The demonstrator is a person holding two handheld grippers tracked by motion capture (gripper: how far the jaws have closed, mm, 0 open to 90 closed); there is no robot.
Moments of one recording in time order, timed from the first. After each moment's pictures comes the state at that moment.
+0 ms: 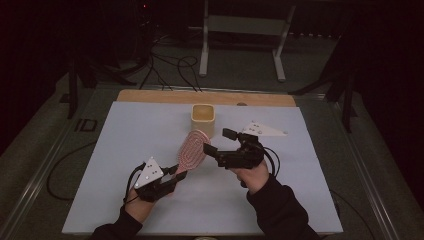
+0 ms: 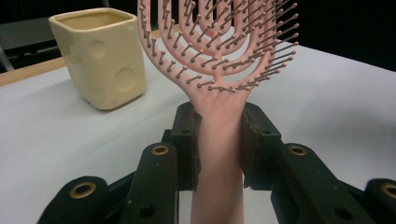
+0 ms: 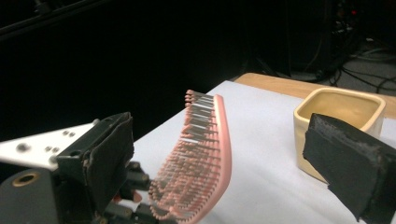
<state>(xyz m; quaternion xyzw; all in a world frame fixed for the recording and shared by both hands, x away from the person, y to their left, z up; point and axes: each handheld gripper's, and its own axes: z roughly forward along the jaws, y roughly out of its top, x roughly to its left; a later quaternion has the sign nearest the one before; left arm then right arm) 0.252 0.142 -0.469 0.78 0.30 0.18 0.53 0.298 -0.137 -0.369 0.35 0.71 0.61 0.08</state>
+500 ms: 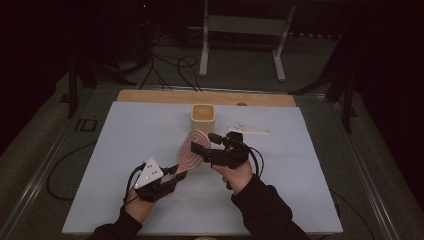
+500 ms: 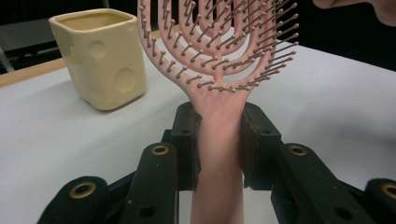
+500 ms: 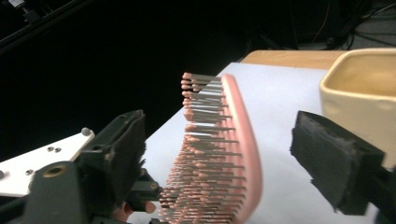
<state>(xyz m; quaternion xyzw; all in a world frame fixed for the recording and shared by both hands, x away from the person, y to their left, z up) 0.253 0.142 -0.469 0.78 0.29 0.18 0.53 0.308 -0.106 -0.388 0.40 0.70 0.59 0.02</state>
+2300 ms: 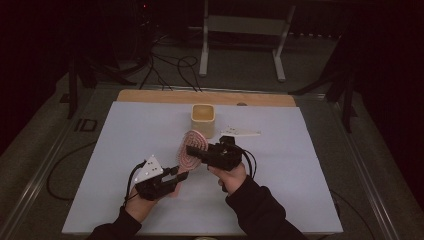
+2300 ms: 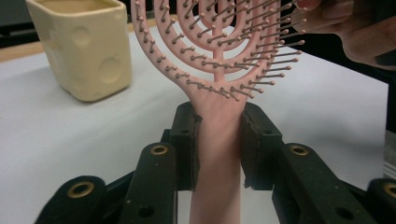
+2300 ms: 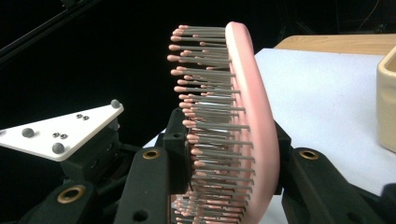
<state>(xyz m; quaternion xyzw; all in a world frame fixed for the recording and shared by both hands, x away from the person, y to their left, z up) 0.258 0.142 -0.468 0.78 0.31 0.13 0.53 0.313 -0.097 -0.405 0.36 0.71 0.60 -0.03</state>
